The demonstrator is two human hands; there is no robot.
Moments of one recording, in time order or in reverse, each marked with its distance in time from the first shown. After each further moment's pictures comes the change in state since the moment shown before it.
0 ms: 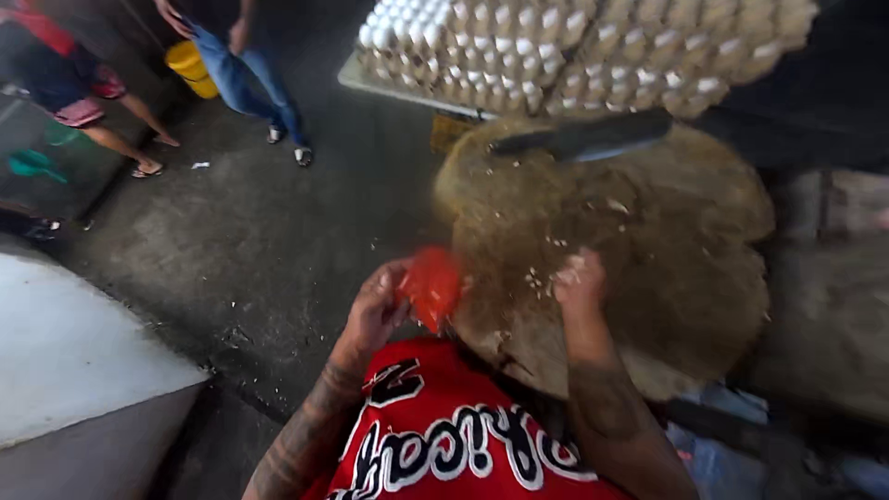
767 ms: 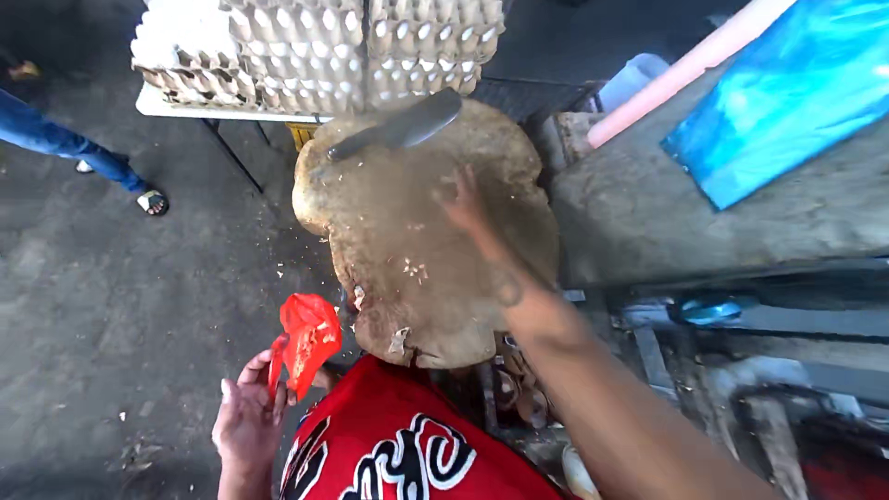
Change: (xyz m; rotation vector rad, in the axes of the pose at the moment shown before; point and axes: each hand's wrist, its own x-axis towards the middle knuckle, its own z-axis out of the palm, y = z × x) left_hand -0.034 -0.043 -0.036 -0.010 0.131 -0.054; right_hand 0.146 -0.040 -0.045 -1.402 -0.182 -0.446
